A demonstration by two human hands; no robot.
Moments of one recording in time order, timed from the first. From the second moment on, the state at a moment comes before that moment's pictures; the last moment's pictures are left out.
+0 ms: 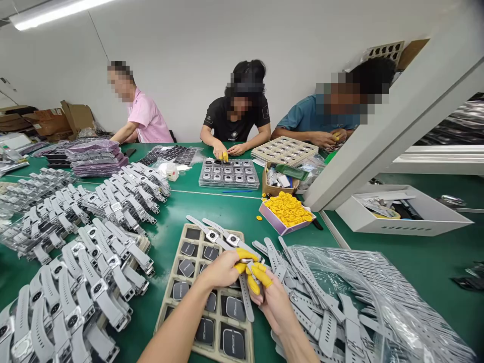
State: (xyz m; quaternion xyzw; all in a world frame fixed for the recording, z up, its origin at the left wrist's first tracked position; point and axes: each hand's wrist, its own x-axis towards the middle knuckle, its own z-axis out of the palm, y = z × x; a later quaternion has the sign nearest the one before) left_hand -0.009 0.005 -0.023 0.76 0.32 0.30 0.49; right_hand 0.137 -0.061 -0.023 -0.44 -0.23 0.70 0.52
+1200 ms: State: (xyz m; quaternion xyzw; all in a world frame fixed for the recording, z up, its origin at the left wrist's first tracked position) left_hand -0.006 0.004 -0.026 0.76 0.35 0.33 0.44; right_hand 0.139 -0.053 -0.029 -0.41 -0.22 0.71 0.53
